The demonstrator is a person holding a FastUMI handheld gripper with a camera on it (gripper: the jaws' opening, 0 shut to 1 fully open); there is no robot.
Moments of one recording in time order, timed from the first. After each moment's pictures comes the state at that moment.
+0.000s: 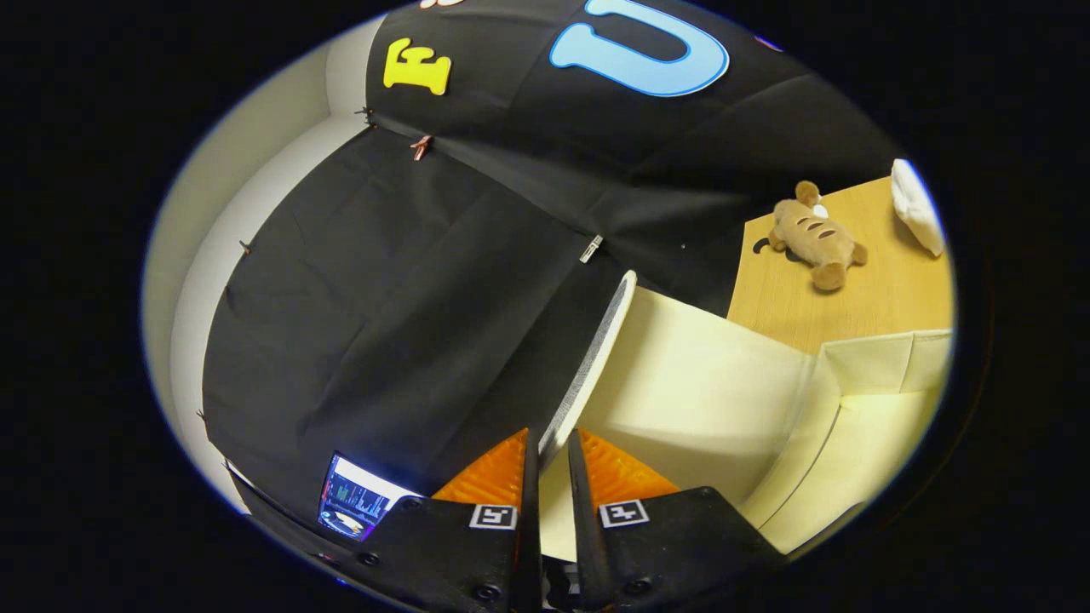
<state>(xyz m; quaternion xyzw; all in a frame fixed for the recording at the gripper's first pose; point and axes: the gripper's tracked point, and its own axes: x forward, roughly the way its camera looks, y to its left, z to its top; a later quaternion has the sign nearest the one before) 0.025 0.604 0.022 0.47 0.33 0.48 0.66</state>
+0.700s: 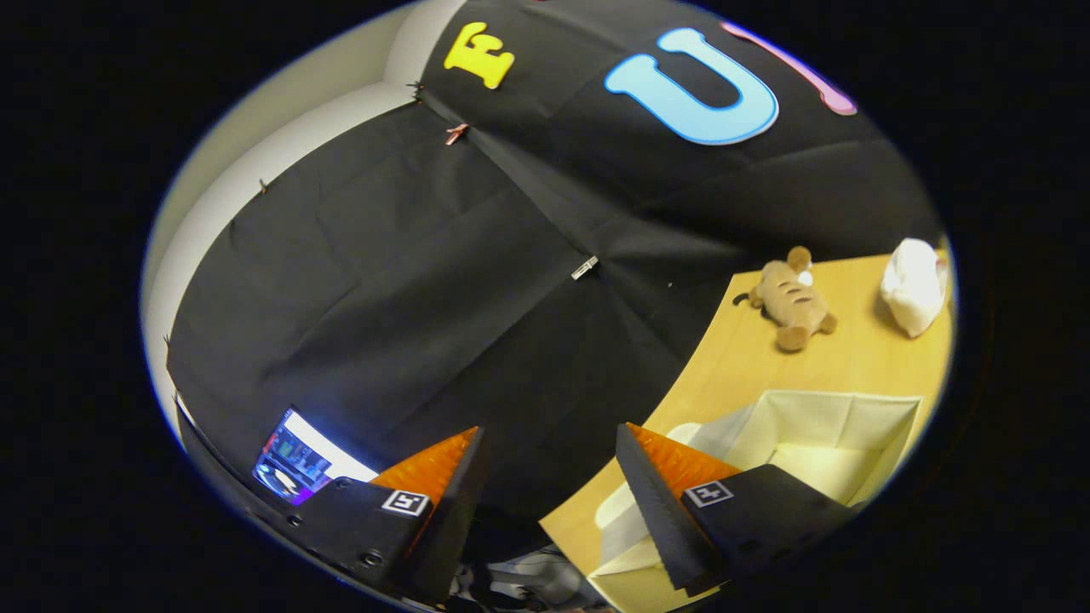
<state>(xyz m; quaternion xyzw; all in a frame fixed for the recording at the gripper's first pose) 0.017 0.553 0.007 0.37 0.25 0.48 0.75</state>
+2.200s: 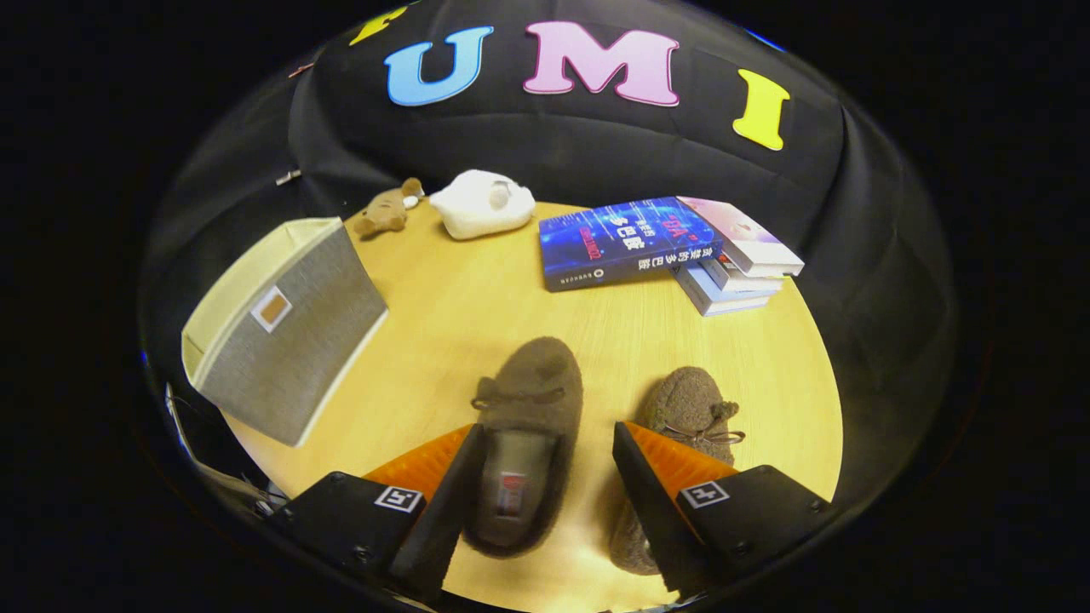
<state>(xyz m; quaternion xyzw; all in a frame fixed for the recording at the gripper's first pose) -0.039 0.124 -0.340 0.07 0.44 0.13 0.88</state>
